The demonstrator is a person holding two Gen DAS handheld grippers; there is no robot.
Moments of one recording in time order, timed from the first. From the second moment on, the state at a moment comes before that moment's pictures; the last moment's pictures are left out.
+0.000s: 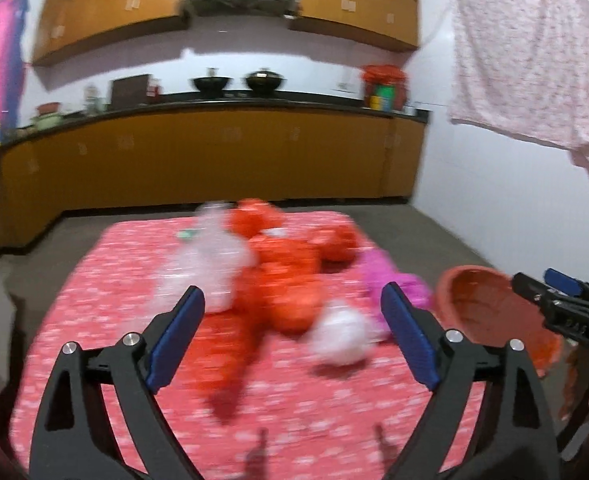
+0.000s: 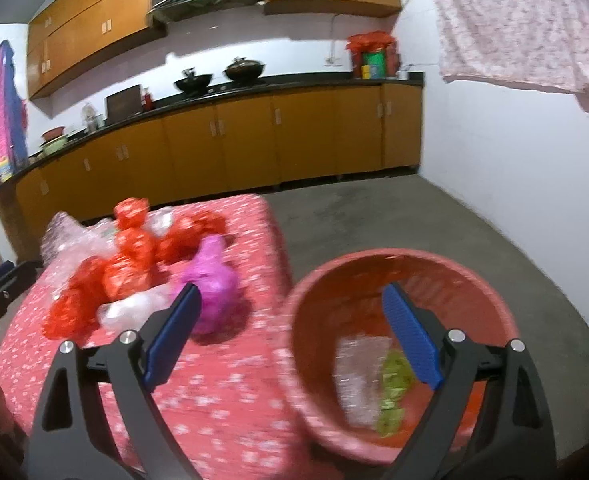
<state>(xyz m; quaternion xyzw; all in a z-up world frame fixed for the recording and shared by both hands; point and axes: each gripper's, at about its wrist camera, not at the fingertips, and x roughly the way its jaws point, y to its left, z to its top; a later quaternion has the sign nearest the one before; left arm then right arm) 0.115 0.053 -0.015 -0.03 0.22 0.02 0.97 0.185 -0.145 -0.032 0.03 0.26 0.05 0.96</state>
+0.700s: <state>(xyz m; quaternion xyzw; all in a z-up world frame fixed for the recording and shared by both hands) 0.124 0.145 -0.045 -0.04 0.23 0.11 0.97 0.279 -0.055 -0.090 0.02 0.35 0.06 0.93</state>
